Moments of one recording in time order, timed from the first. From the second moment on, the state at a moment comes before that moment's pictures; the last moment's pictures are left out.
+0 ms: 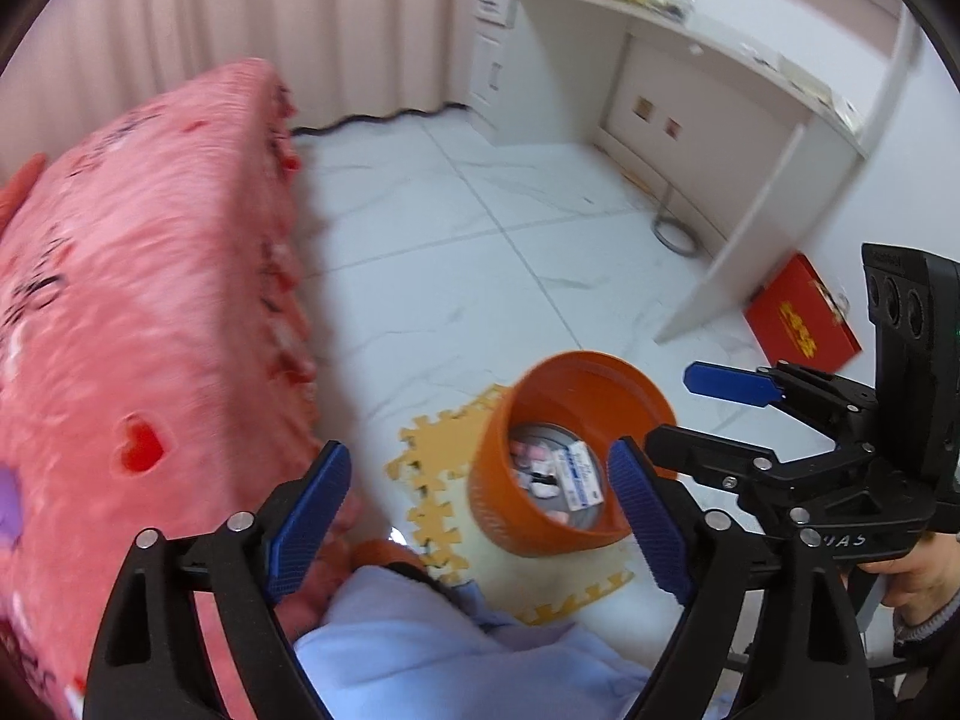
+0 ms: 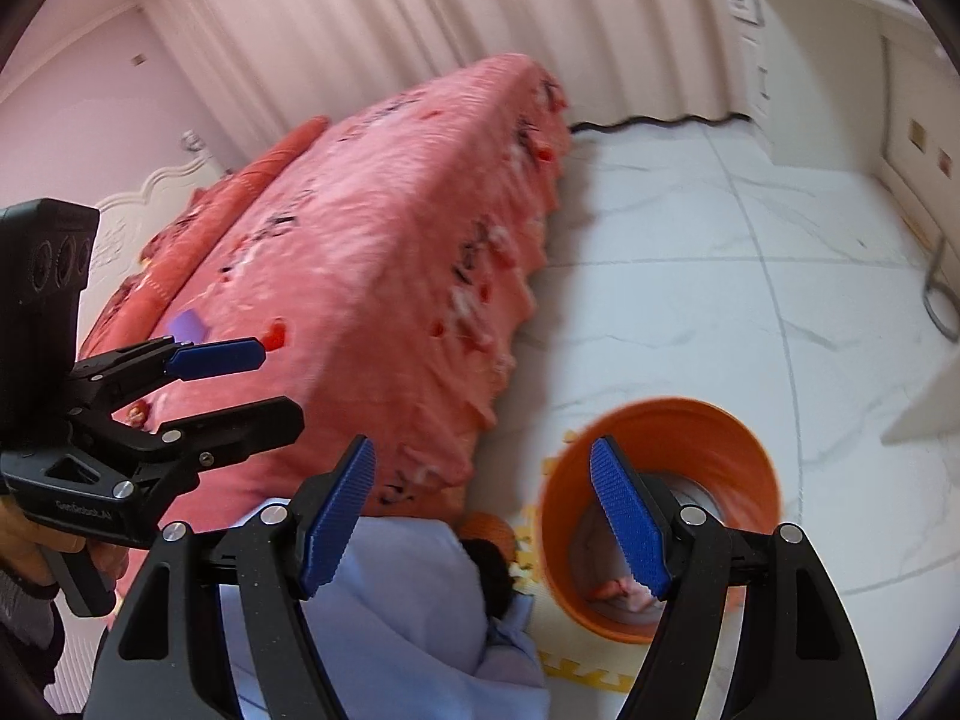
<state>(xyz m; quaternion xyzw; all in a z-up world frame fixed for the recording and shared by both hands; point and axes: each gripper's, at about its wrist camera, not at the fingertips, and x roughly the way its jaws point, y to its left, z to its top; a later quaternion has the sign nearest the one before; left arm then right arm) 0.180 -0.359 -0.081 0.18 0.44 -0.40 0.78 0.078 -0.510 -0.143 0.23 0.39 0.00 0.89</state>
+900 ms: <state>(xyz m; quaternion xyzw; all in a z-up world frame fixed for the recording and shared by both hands) 0.182 -0.065 -0.047 0.03 0.44 -0.17 0.88 0.190 -0.196 -0.091 0.07 0.40 0.26 0.88</state>
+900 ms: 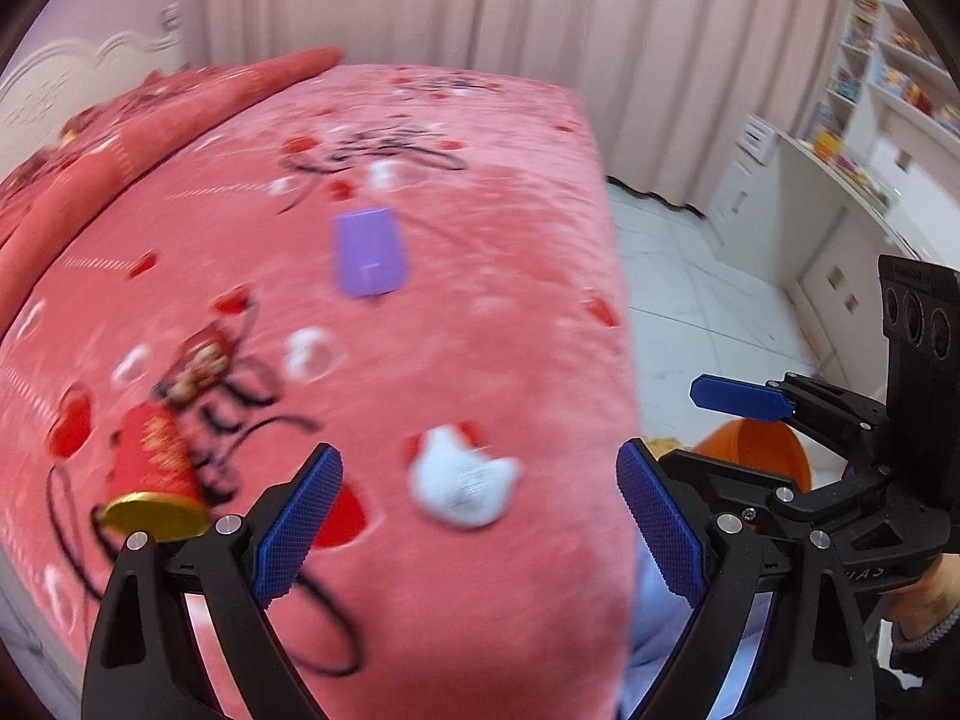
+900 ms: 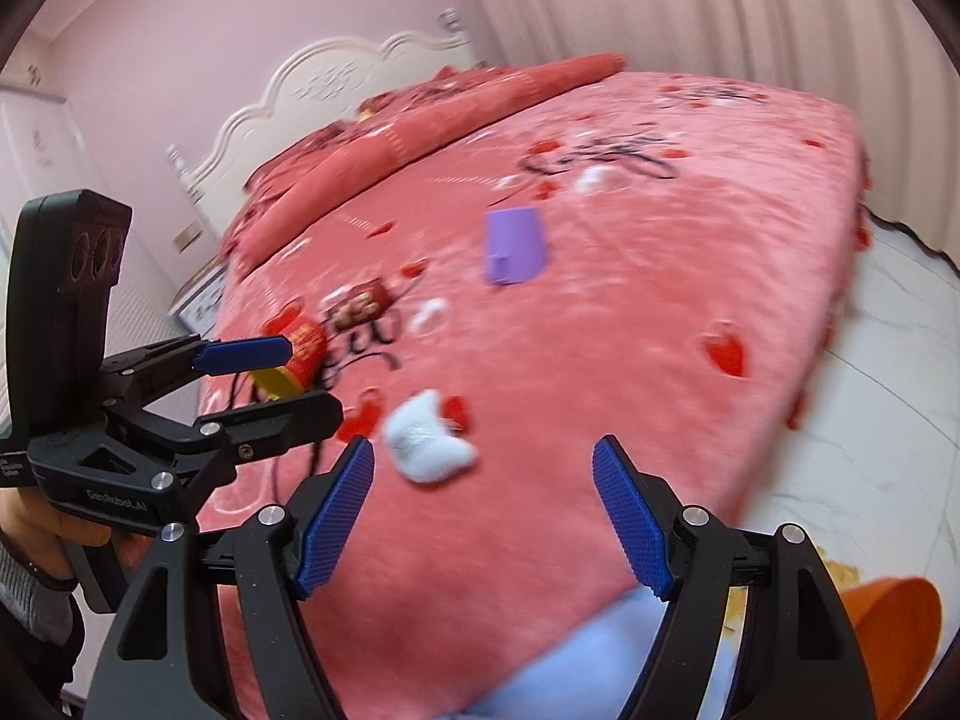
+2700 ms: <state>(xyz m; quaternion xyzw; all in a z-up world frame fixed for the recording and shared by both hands) 0.242 0.114 -0.131 -0.09 0.49 -0.06 0.86 0.277 -0.039 -0.144 -0.01 0.43 0.34 0.83</state>
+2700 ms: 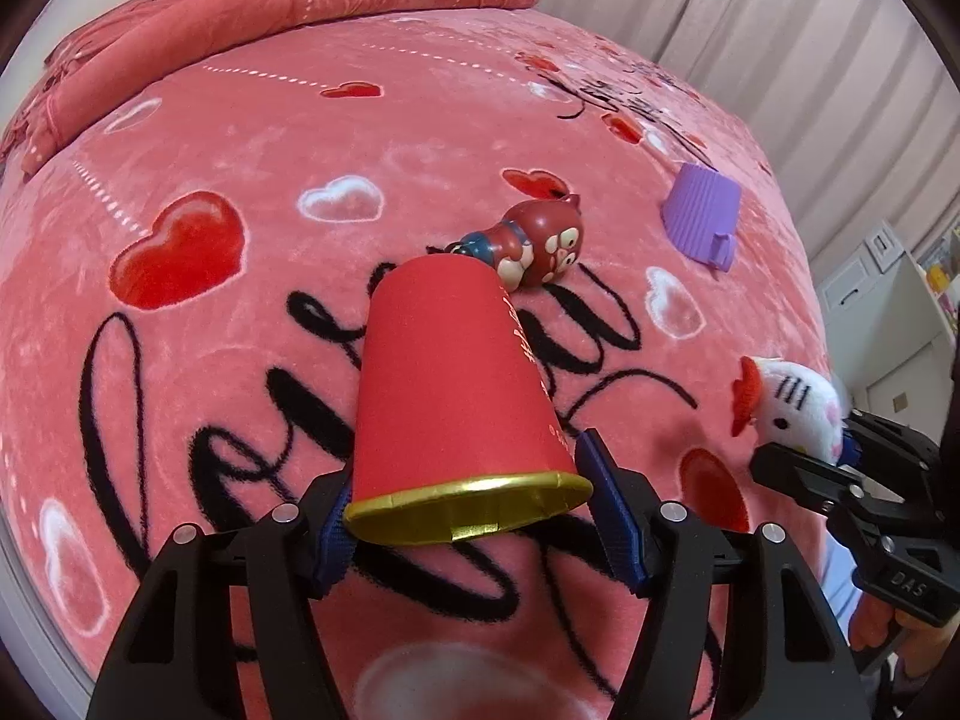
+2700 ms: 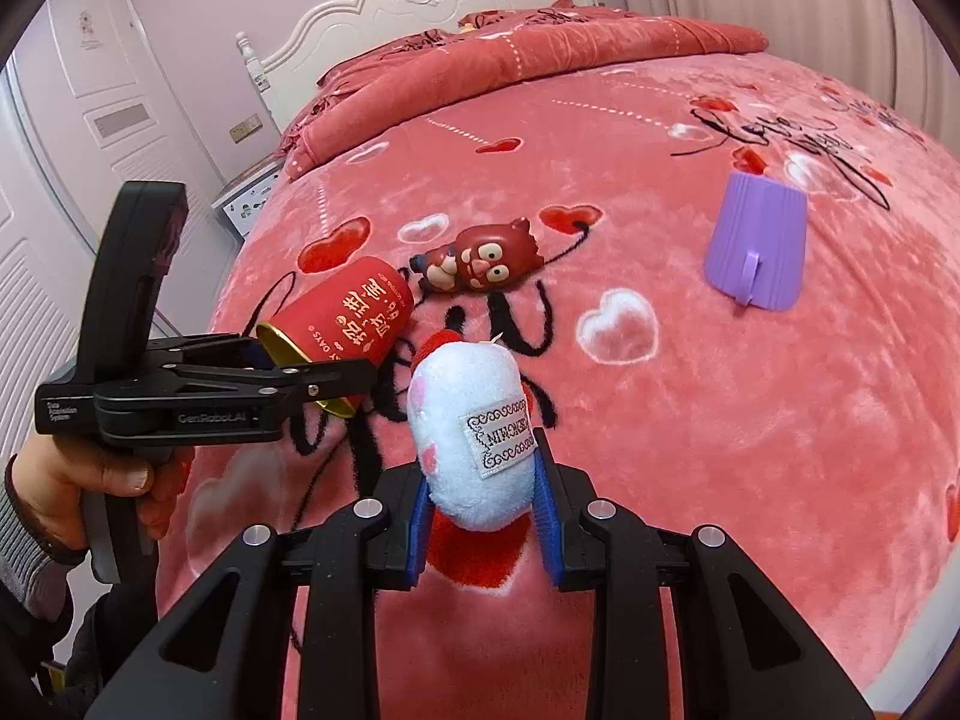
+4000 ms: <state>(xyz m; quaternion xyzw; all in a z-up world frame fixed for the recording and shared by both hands) 0.126 -0.023 -0.033 -0.01 0.41 -0.18 0.89 0.141 -0.174 -0.078 0.07 0.37 0.29 0.88</state>
